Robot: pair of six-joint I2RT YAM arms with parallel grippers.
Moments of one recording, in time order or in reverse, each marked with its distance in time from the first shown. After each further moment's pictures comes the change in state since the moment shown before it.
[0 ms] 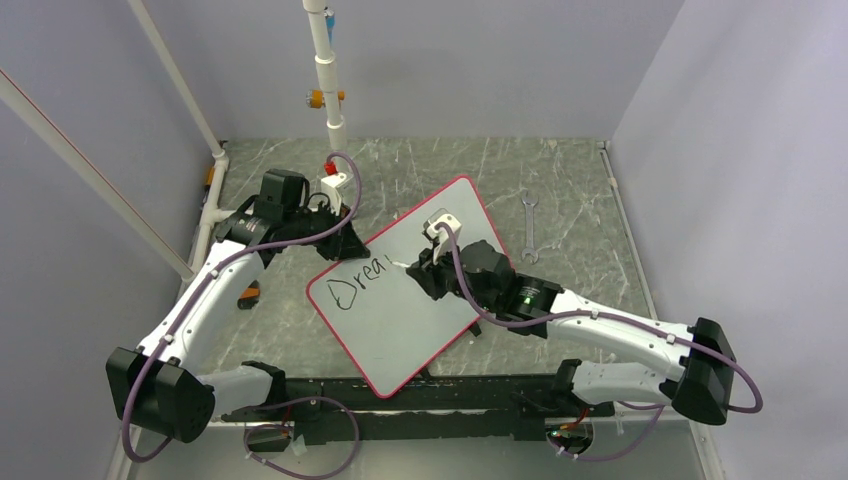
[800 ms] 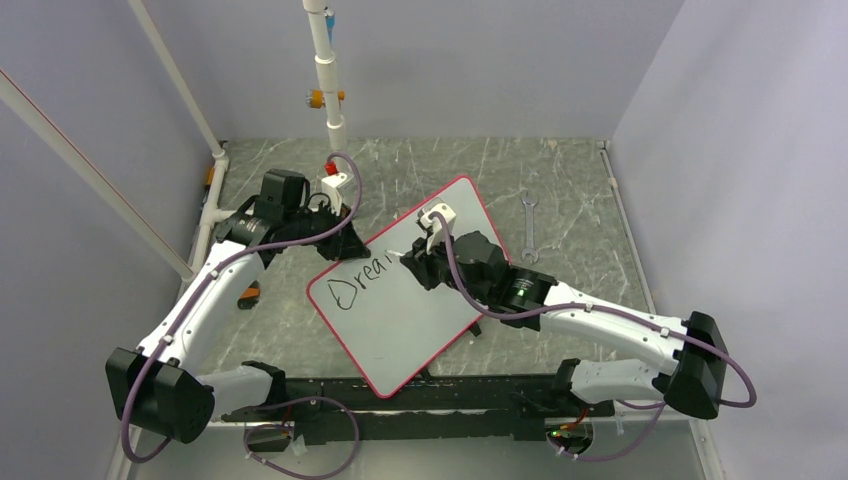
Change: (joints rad) left arm -0.004 -0.001 0.000 0.003 -0.003 0.000; right arm 0.000 0.050 0.076 -0.001 0.026 -0.008
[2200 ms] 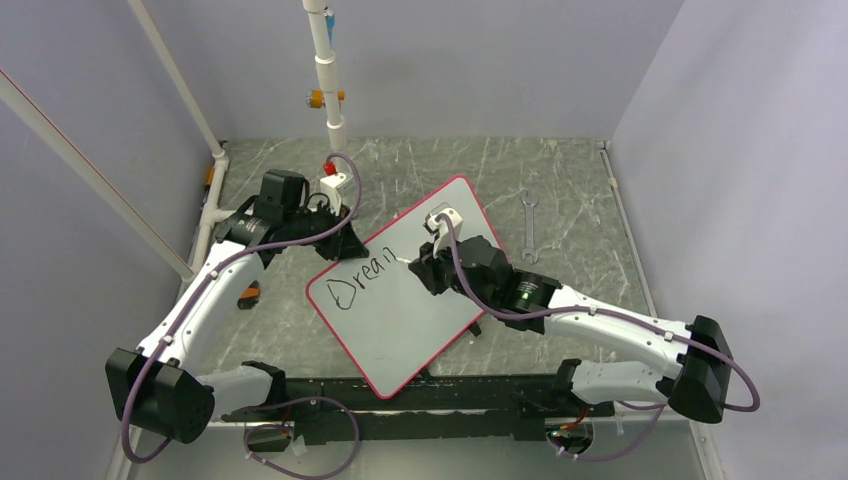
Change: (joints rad) left arm -0.002 -0.003 0.000 -0.006 -0.024 0.000; right arm -0.013 -0.034 -0.048 -0.053 0.020 0.059
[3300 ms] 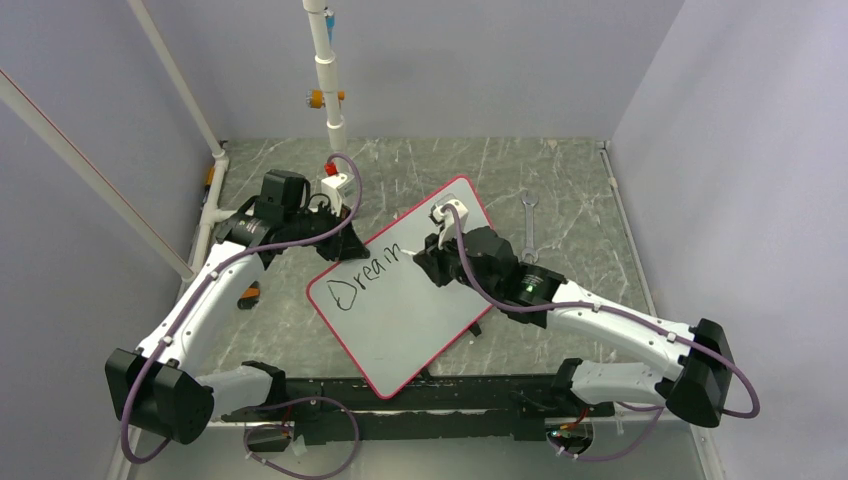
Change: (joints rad) left arm -0.002 -0.001 -0.002 0.002 0.003 0.000; right arm -0.061 0.009 0.042 -0.018 -0.042 -0.026
